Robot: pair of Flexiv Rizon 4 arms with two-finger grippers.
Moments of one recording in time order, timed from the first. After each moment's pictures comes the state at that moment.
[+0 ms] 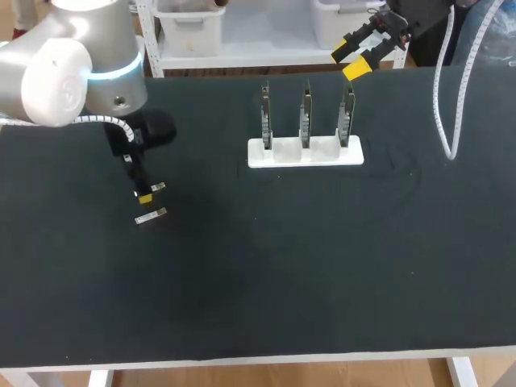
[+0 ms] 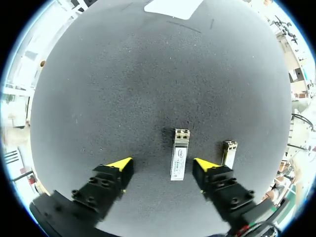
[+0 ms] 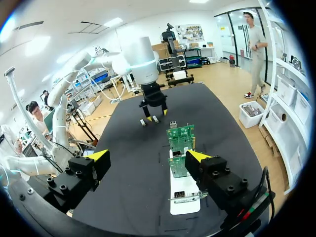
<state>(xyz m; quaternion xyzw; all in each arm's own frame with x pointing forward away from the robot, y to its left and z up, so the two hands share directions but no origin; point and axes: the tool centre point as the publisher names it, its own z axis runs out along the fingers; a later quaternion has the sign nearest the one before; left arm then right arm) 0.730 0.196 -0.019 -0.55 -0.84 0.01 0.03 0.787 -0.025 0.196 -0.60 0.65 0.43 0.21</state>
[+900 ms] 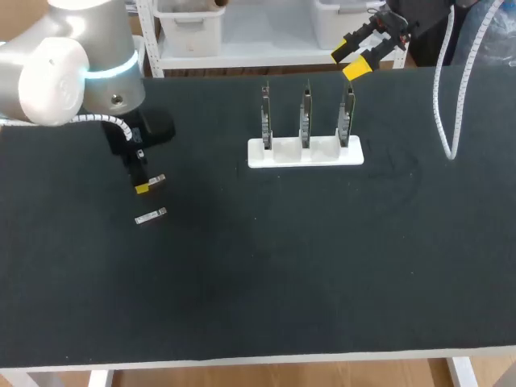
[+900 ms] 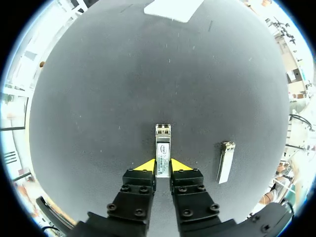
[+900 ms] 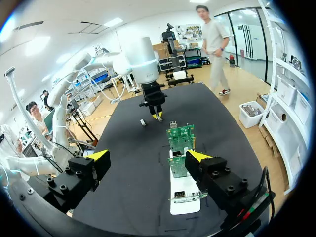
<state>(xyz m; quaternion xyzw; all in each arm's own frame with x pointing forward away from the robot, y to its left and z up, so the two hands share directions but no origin) 0.731 0.191 -0.015 -0.55 -0.84 0.03 0.02 0.787 -0.025 0.196 -0.60 0.65 0.43 0.20</state>
